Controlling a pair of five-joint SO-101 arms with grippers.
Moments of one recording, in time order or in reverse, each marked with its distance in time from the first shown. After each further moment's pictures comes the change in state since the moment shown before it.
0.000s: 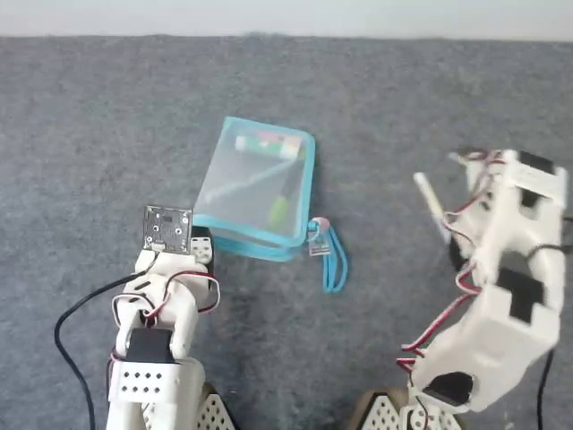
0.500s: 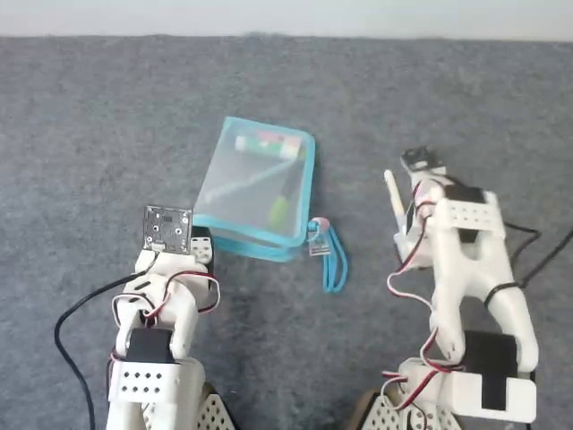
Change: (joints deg) left arm 0.0 0.0 0.0 0.0 0.0; right arm -19.0 -22.9 30.8 -17.5 -17.9
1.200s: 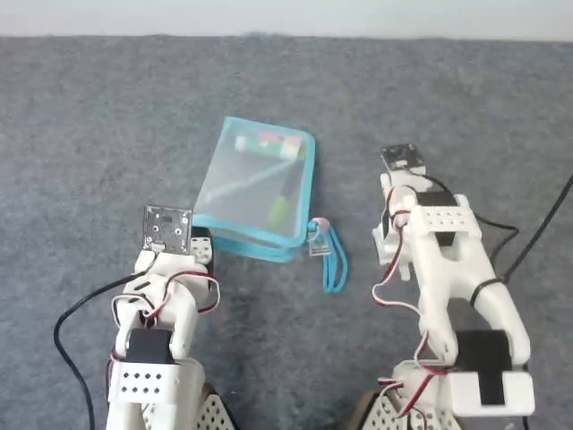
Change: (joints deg) left arm 0.0 0.0 0.0 0.0 0.0; right arm -6.8 2.3 1.9 -8.6 -8.9
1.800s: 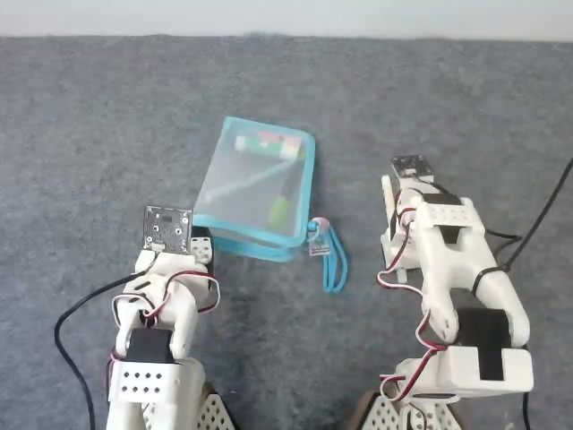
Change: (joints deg) left arm 0.0 0.0 0.0 0.0 0.0; right arm 4.1 4.3 -0.1 0.5 1.8
